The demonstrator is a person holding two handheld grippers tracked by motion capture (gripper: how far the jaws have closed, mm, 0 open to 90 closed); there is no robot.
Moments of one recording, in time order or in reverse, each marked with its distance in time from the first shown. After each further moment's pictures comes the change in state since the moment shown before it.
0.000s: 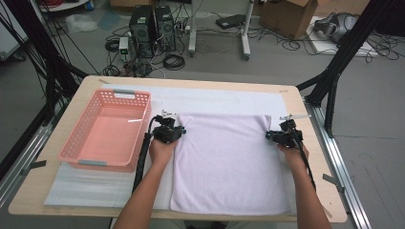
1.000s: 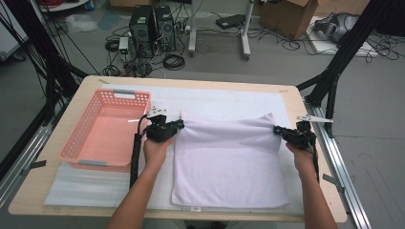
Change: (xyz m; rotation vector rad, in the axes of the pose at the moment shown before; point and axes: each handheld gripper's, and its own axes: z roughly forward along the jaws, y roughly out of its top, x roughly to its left) left arm 0.000 0.007 -0.048 -0.179 -0.164 -0.059; right arm -0.006 -0.010 -0.046 -0.220 0.118 0.079
